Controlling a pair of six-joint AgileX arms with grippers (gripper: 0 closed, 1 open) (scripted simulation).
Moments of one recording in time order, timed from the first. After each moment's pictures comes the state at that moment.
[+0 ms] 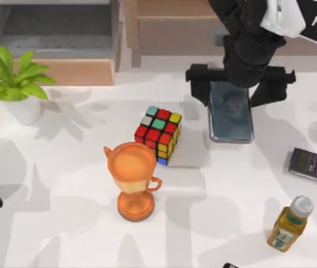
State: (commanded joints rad) left arm 0.00 0.00 0.00 0.00 0.00 0.00; right arm 0.44 2.21 1.85 -1.03 0.02 0.46
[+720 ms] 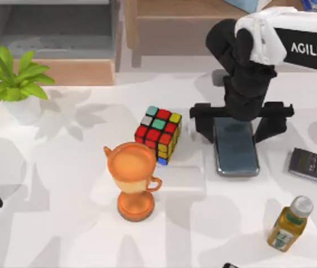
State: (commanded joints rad) left arm 0.00 0.00 0.00 0.00 0.00 0.00; right arm 0.44 2.30 1.76 -1.02 0.01 0.46
